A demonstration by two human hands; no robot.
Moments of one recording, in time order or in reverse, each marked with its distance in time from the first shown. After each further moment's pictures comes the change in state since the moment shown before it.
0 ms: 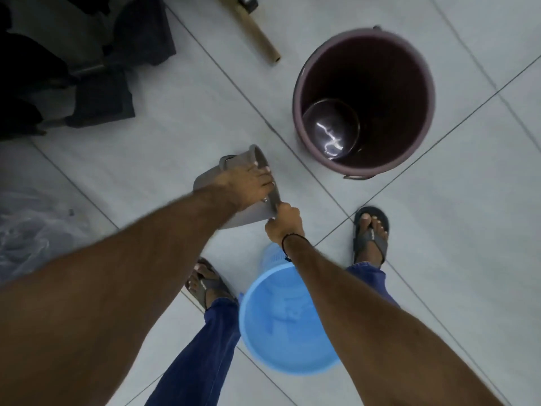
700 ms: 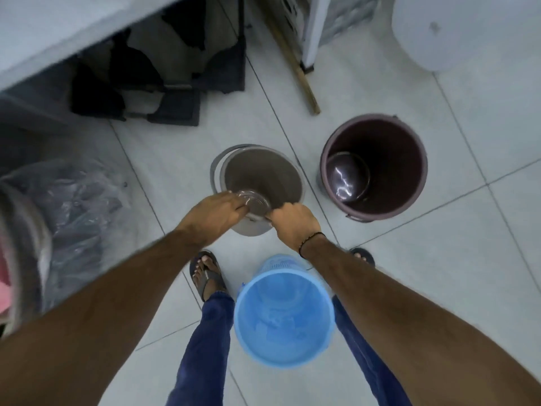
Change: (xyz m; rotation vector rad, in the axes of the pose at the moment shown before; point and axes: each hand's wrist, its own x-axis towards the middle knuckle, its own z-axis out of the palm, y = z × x) left_hand -0.171 0.029 -0.007 -0.388 0.346 -0.443; right_hand -0.080 -0.071 -0.079 -1.002 0.076 -0.917
